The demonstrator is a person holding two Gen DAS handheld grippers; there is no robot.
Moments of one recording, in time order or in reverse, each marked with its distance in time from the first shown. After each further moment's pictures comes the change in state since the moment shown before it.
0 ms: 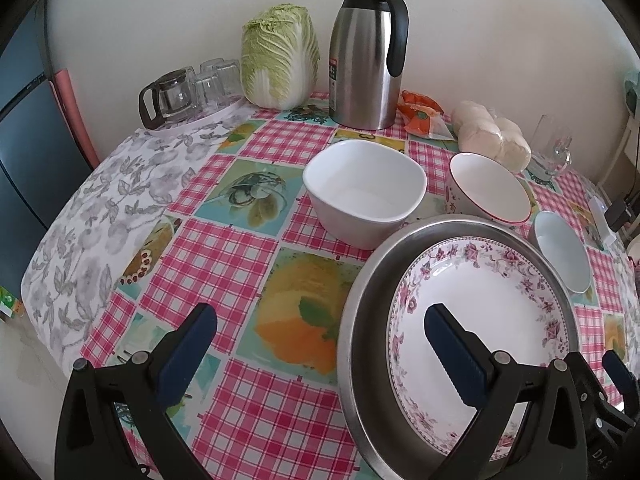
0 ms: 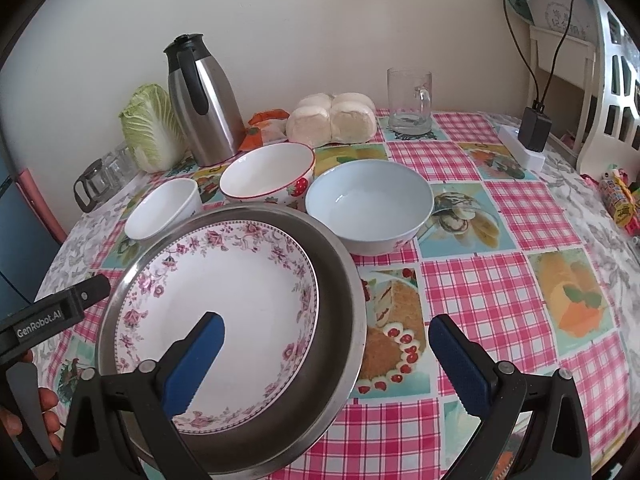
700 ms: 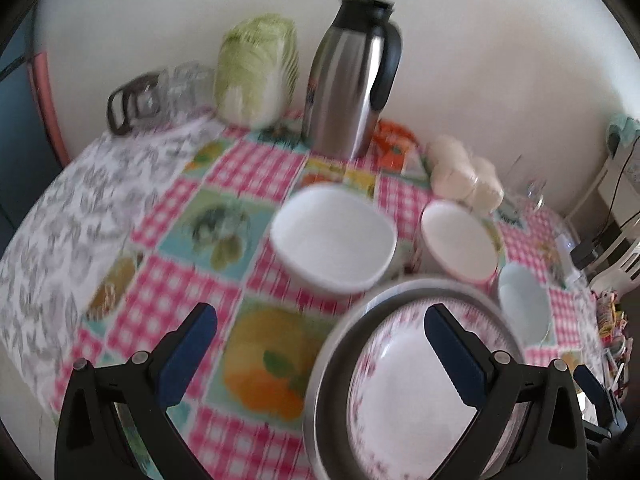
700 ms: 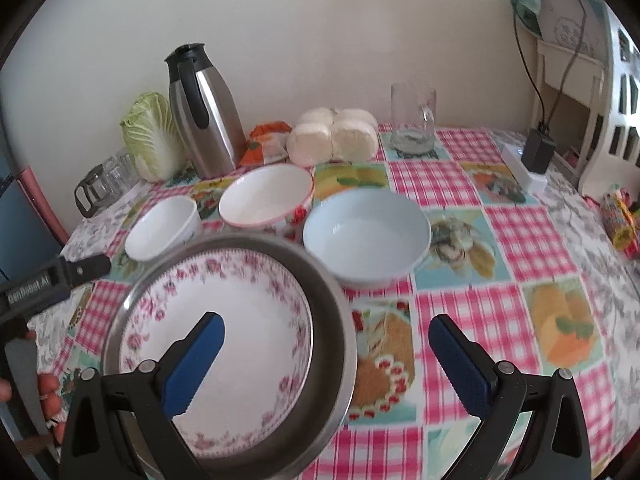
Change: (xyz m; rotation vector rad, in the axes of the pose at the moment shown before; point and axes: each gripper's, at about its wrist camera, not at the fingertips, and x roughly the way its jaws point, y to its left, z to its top) left arm 0.000 0.006 0.056 -0.043 -0.029 -0.166; right arm -0.002 -0.003 0.033 -0.032 -0.016 0.007
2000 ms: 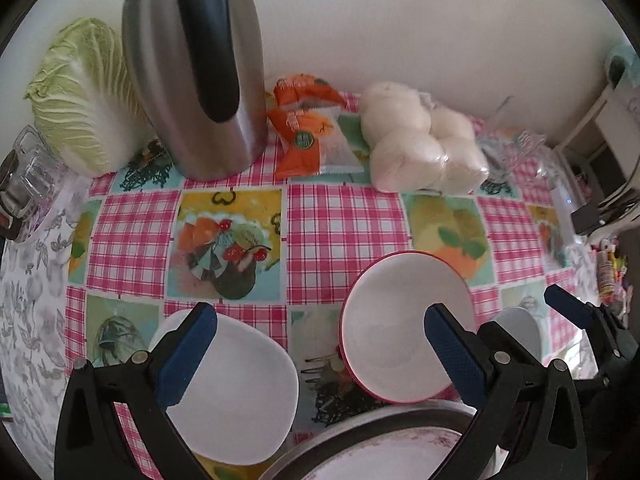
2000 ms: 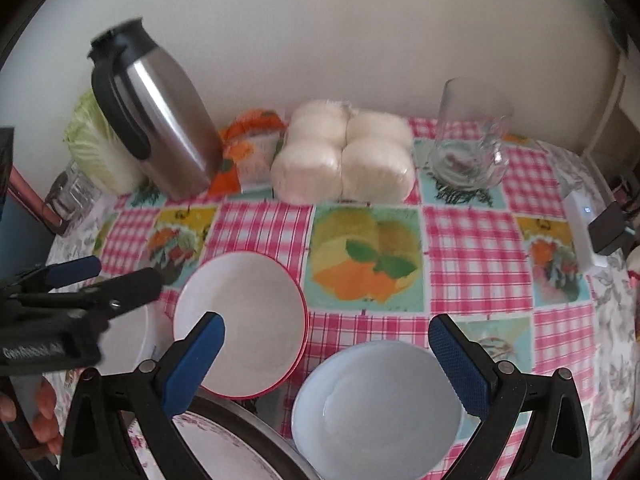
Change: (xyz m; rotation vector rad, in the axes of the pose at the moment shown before) left arm 0.133 -0.103 0.125 0.248 0.334 -0.071; right arm 0.129 0.000 0.148 -0.041 0.247 0.012
